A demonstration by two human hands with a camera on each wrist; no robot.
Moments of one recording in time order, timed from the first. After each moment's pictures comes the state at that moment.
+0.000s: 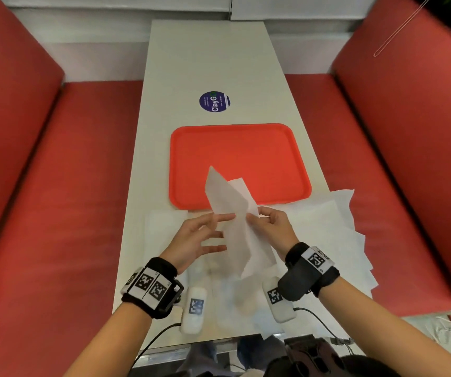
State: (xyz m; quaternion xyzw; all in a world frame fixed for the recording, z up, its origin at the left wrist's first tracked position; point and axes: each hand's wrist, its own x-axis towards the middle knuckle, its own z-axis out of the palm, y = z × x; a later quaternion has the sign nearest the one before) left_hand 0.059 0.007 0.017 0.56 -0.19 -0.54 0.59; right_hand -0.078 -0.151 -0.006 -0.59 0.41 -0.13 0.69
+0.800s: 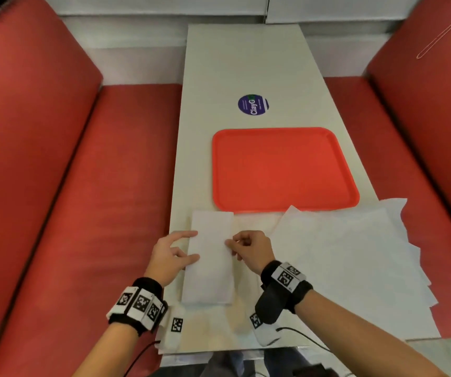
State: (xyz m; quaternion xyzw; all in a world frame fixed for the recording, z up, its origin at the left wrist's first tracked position) left_hand 0.151 0.125 -0.033 0.78 -0.20 -0.35 0.48; right_hand 0.016 -0.045 -0.052 -0.69 0.40 -0.05 0.60
